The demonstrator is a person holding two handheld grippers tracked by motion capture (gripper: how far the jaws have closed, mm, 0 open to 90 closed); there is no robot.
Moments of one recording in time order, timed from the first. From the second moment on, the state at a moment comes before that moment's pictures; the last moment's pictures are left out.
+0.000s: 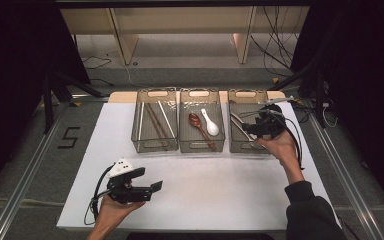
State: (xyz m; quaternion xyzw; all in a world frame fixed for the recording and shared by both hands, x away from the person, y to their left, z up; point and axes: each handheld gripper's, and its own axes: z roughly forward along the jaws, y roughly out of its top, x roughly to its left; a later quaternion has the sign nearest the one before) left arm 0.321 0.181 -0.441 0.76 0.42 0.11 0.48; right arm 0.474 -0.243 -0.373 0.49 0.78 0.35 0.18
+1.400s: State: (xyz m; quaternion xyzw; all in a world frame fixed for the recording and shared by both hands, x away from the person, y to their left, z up) left arm 0.320 0.184 -0.440 0.76 0.41 0.10 0.50; right arm 0.316 -0.231 -0.422 0.40 0.75 0.50 0.16
